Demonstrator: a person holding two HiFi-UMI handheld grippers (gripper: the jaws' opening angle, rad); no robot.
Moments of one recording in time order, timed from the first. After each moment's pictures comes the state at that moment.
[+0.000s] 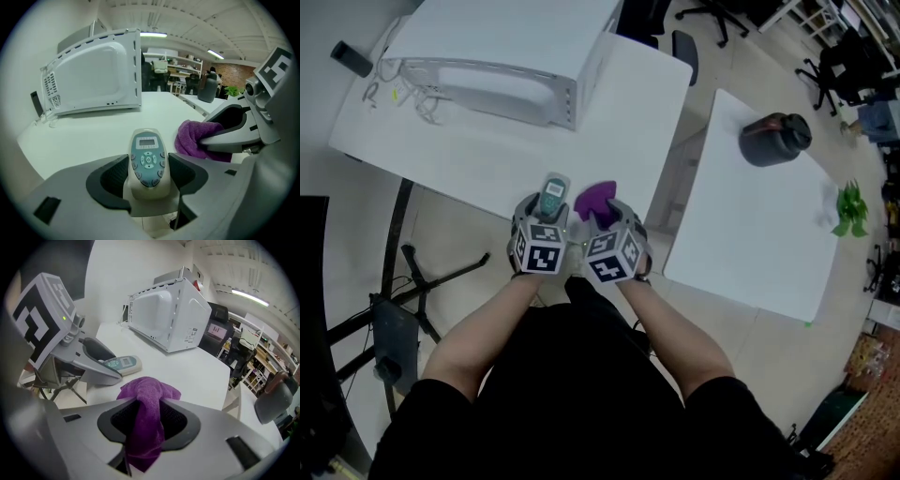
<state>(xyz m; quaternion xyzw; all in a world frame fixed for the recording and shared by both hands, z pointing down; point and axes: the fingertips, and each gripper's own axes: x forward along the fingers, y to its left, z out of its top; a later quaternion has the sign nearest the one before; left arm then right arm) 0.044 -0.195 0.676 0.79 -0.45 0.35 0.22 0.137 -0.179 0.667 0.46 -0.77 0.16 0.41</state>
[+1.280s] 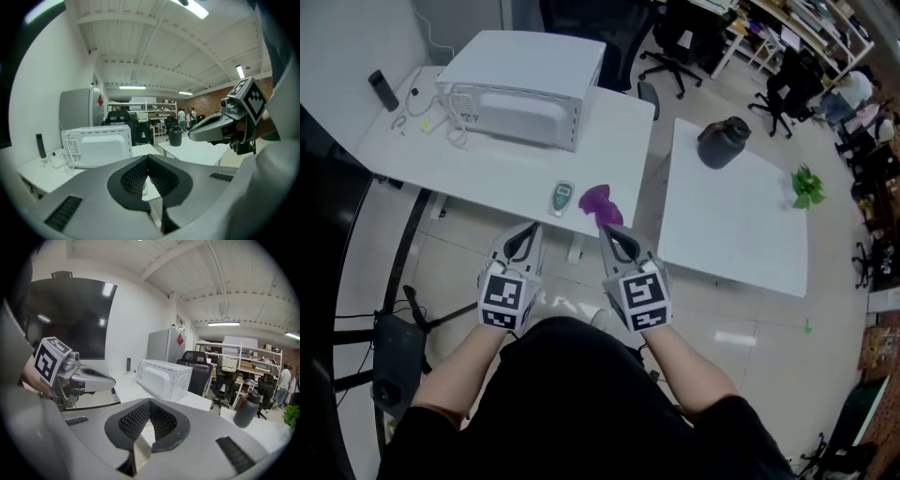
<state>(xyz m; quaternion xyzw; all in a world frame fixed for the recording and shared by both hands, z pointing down) -0.027 -0.053 0.427 0.91 -0.39 0.15 0.02 0.084 -0.037 0.413 0.53 -0.82 0.06 0.19</state>
